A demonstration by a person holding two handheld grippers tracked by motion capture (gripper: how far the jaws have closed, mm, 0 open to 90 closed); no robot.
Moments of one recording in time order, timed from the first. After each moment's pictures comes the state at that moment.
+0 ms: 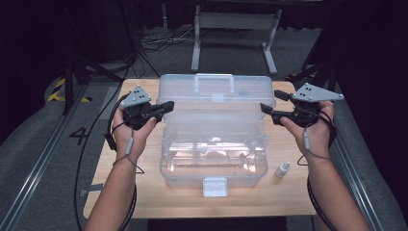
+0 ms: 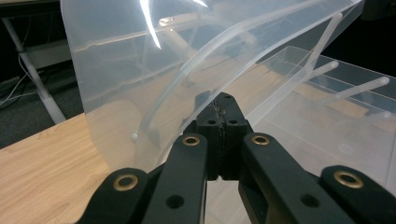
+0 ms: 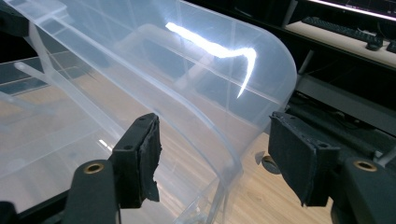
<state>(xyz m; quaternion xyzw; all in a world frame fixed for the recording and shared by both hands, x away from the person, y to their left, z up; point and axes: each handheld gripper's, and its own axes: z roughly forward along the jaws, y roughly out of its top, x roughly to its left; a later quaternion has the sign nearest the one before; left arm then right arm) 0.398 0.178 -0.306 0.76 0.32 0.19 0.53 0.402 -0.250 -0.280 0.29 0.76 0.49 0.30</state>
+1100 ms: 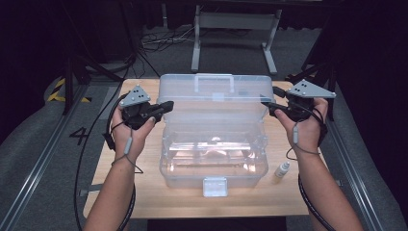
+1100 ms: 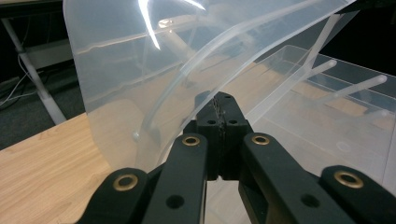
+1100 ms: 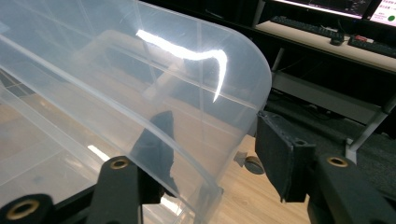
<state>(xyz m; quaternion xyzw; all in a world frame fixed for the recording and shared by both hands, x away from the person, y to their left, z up) 0.397 0.180 -0.303 0.76 0.32 0.19 0.53 0.413 -0.242 -0.285 0.34 0.73 0.49 0.33</state>
